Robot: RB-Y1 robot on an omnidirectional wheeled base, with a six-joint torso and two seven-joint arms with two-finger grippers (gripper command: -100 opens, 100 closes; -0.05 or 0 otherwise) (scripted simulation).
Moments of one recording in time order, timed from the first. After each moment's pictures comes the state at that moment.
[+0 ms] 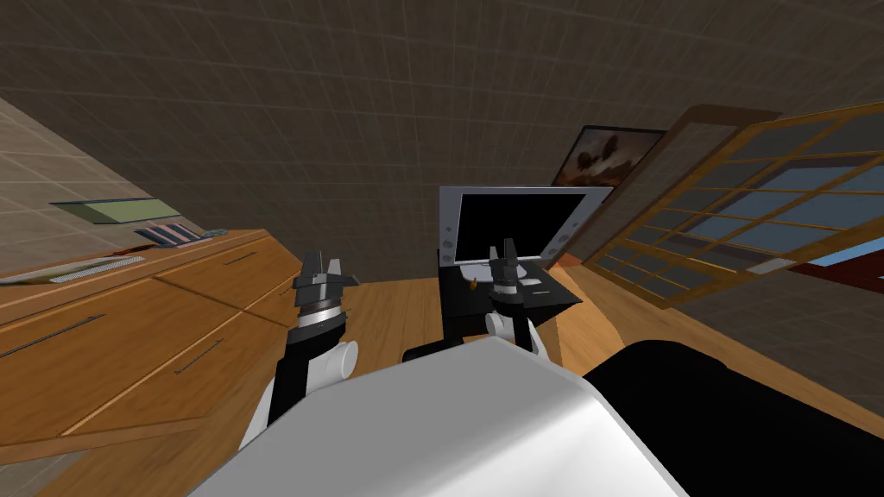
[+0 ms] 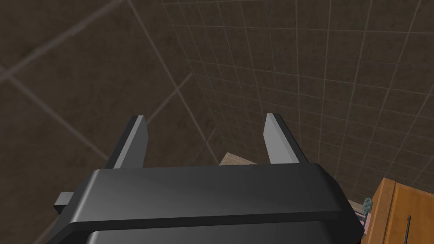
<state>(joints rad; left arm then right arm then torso) 0.45 0.01 -0.02 -2.32 -0.04 -0.36 -0.11 0.52 0.05 -0.02 -2.27 0.01 -0.56 0.09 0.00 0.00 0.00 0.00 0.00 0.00</state>
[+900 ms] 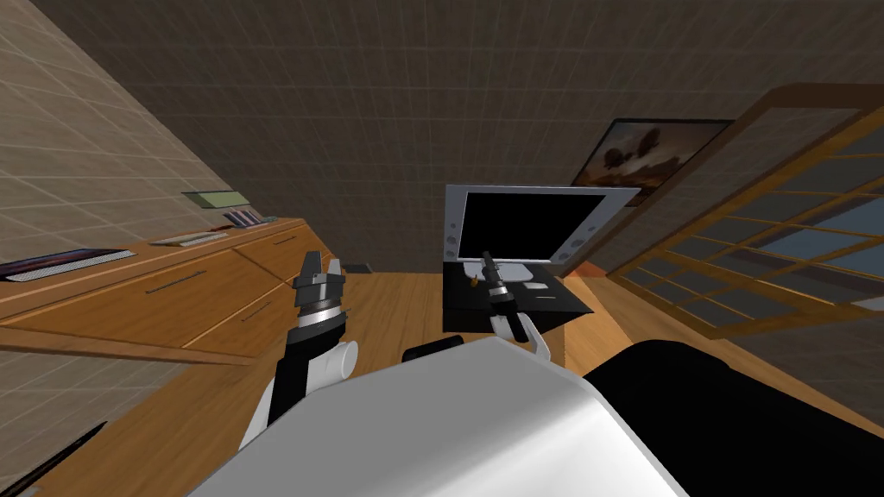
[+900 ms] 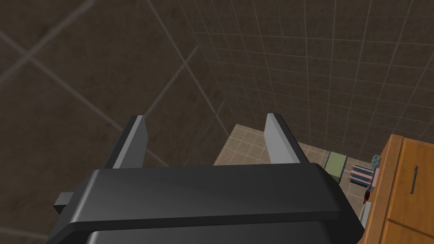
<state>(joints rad) 0.45 0.01 -0.02 -2.32 -0.04 -0.36 -0.11 0.49 -0.09 -0.06 -2.08 0.20 -0.45 -0.01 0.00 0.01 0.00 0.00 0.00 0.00</state>
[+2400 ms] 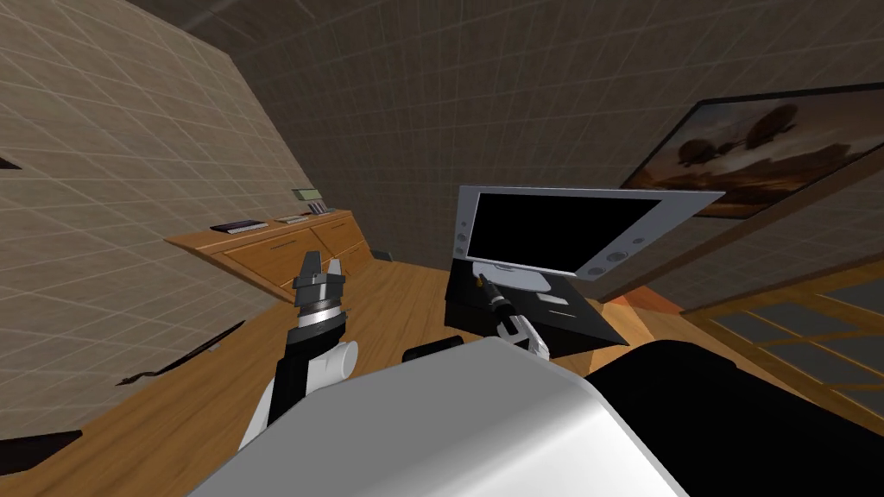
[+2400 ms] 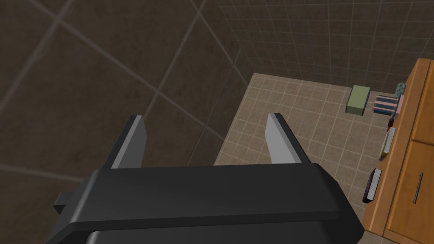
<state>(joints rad) 0.45 0.01 -0.02 -2.32 -0.04 -0.36 -0.11 0.40 -0.17 -0.17 -1.68 0.61 -0.22 -0.13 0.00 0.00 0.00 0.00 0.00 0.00</state>
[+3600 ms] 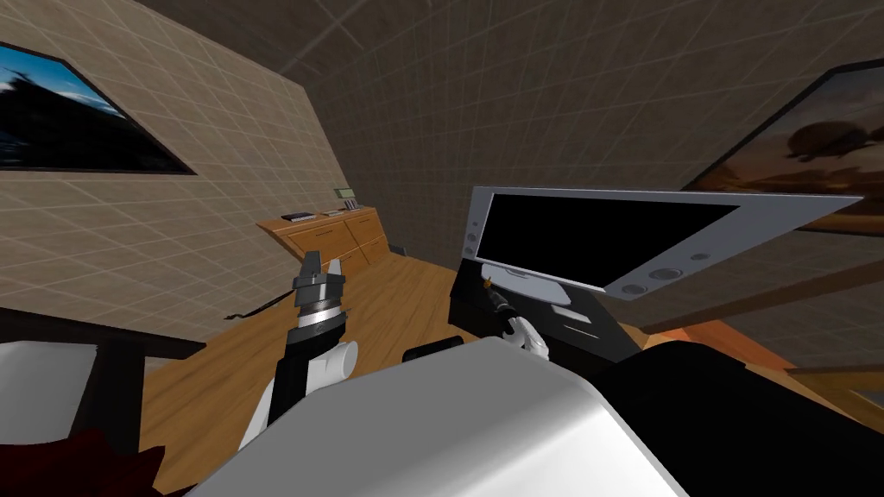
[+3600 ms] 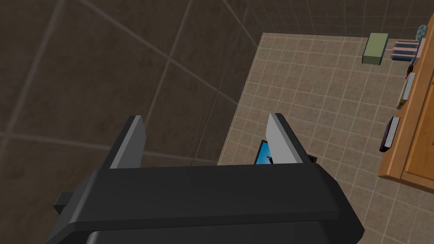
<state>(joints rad) 0.45 0.01 -0.02 -2.32 -0.04 -0.36 -0.11 0.32 -0.21 -0.22 -1.40 0.92 -0.03 -0.22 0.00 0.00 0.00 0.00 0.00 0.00</state>
